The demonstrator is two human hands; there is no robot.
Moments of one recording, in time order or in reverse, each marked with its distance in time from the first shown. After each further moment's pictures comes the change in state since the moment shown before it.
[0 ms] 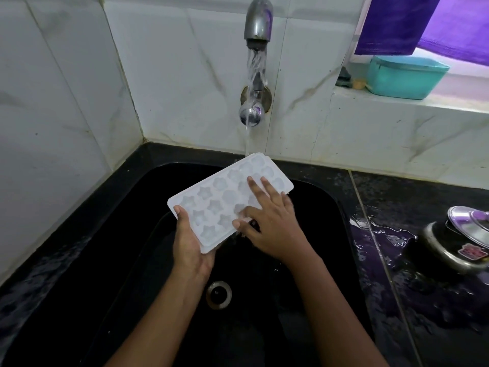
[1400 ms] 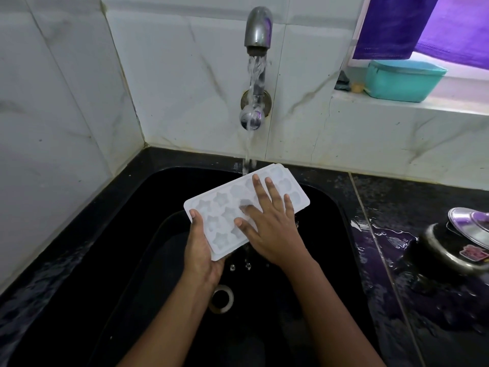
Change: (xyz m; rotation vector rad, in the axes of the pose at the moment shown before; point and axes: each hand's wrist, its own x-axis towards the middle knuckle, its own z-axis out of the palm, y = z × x) left_hand -0.009 -0.007 0.007 0.031 -0.059 -0.048; right_hand 0.002 -0.003 0.009 -0.043 0.102 0.047
